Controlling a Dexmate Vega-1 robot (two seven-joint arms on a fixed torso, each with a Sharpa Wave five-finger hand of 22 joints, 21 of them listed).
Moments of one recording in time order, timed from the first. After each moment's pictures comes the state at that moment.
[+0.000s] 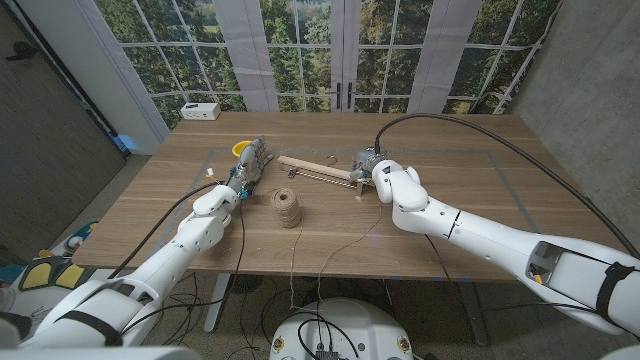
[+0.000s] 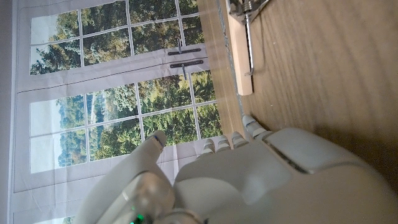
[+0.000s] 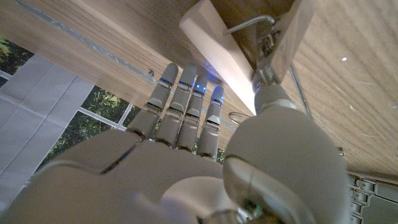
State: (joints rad) left arm 0.73 0.45 0.39 -1.04 -0.70 -0.27 -0.20; left_hand 0.14 0.13 0.60 0.15 0.24 -0.17 0.02 0.18 0.17 -0.17 0.01 0.20 0.18 -0.17 0.03 0.18 0.17 -0.17 0.03 0.45 0.18; right arm -0.47 -0.54 -1.09 -1.67 -0.86 -0.71 0.31; right_hand 0.87 0.00 0.34 -0.17 0.28 0.69 -0.06 0.23 0.19 0.71 -0.02 0.37 0.26 0.69 -0.06 0.57 0.34 0.52 0.00 0.55 0.18
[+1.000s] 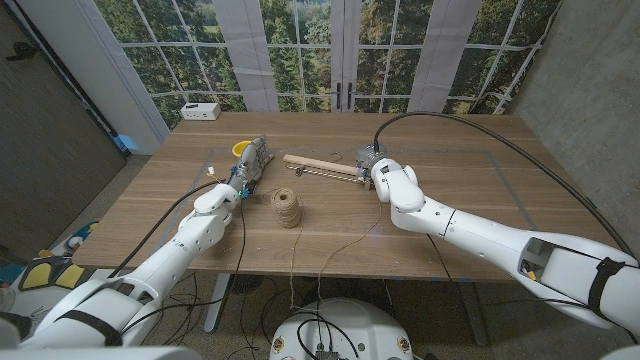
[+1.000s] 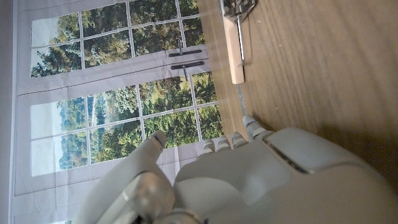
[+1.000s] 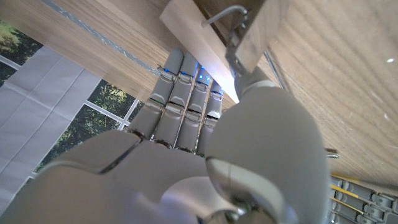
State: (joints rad) left arm 0.73 0.46 0.39 -1.06 -0.70 -0.26 -0.18; left_hand 0.14 0.13 0.60 0.15 0.24 -0.17 0.02 0.18 0.17 -0.17 0.01 0.20 0.18 -0.17 0.03 0.18 0.17 -0.16 0.03 0.45 0.18; right arm -0.47 -0.51 -1.09 -1.57 -0.86 -0.70 0.30; right_hand 1.12 0.04 0.39 -0.15 0.20 0.91 0.03 0.27 0.20 0.96 0.04 0.47 0.24 0.94 -0.02 0.60 0.30 0.67 -0.06 0.72 0.20
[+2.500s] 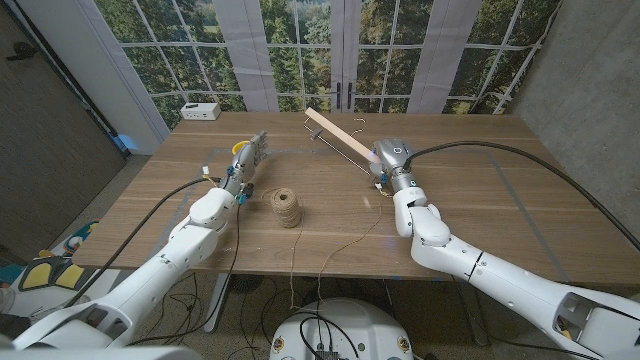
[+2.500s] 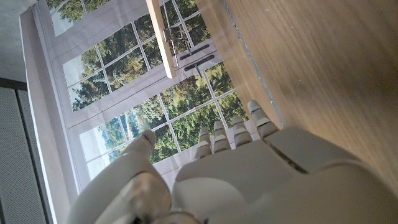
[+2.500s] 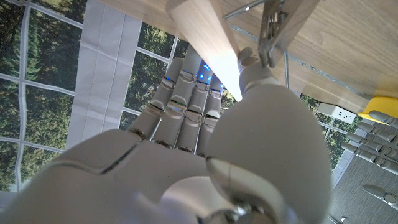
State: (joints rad) left arm 0.87 0.57 0.39 -1.31 -0.50 -0.36 0.02; left_hand 0.18 0.03 0.56 0.05 0.21 0.03 -0.05 0.20 0.17 0.04 0.01 0.26 0.19 0.06 0.10 0.22 0.17 -0.01 0.20 0.46 0.19; right arm -0.76 -0.59 -0.89 -1.74 -0.83 -0.68 -0.40; right_hand 1.13 0.04 0.31 -0.13 0.23 0.89 0.01 0.34 0.25 0.94 0.00 0.62 0.35 0.98 -0.08 0.62 0.56 0.52 -0.05 0.81 0.21
